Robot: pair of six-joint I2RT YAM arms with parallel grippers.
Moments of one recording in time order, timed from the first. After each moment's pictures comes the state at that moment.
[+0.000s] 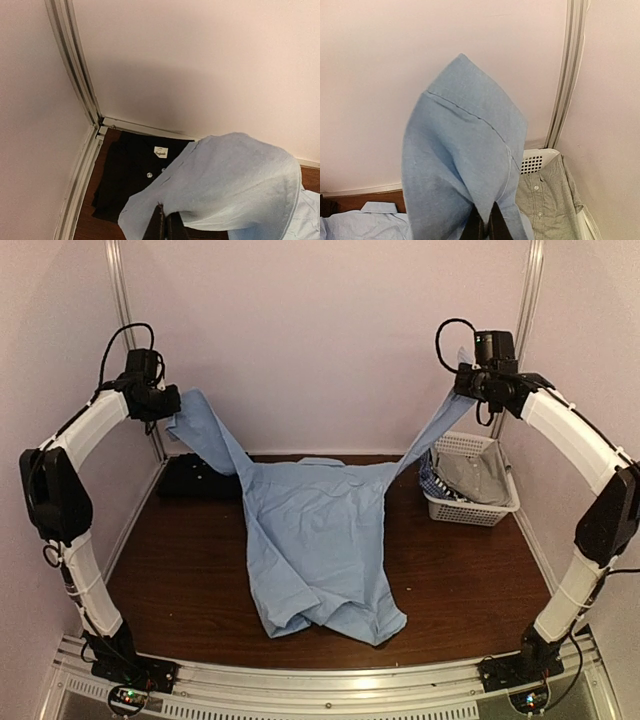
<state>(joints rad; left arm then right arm) -0.08 1.87 1.92 -0.57 -0.13 -0.23 0.31 1.69 1.83 -0.47 0.48 0.28</state>
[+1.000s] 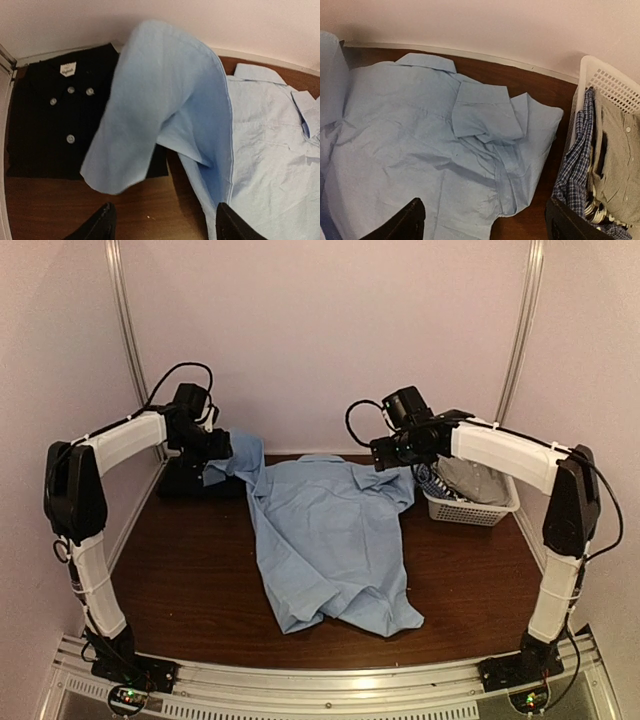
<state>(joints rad) -0.25 1.95 1.74 -0.61 0.01 -0.22 0.59 1.91 1.74 -0.60 0.36 0.24</state>
